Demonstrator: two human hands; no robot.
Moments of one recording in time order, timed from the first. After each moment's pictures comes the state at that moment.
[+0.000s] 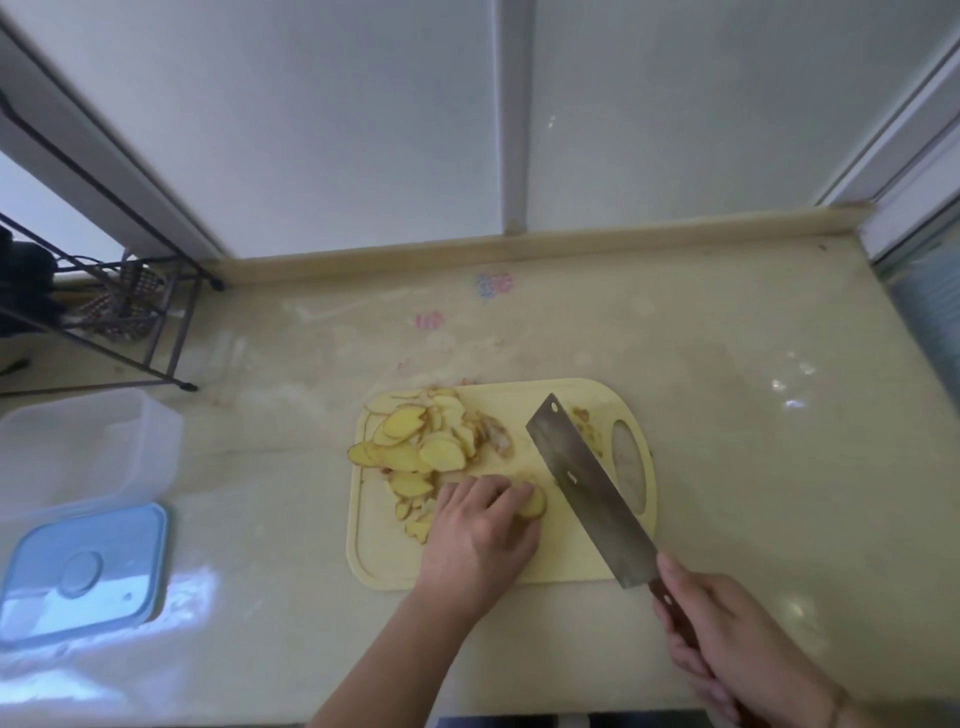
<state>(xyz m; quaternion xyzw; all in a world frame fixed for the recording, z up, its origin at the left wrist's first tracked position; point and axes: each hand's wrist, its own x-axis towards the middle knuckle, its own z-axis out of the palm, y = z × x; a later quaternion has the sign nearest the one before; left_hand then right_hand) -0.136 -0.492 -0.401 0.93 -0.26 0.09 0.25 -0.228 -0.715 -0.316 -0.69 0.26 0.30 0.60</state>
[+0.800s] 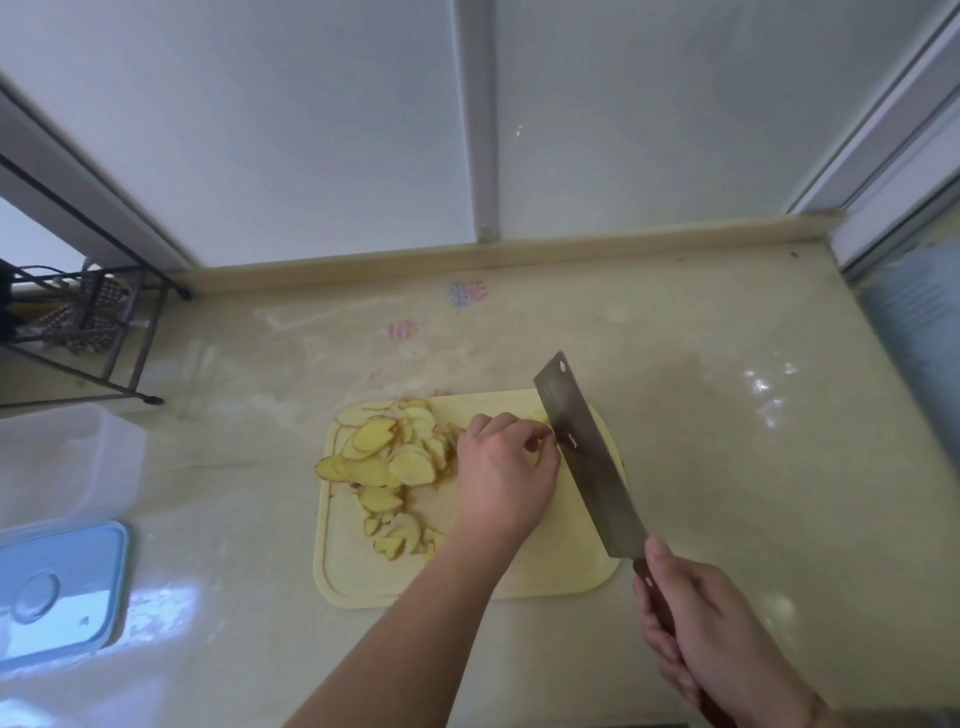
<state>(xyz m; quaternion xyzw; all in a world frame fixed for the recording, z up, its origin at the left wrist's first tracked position) -0.081 -0.574 -0.375 0.93 -0.10 0.03 0.36 -0.219 -0.721 -0.308 -0.69 0.26 0.21 0.65</state>
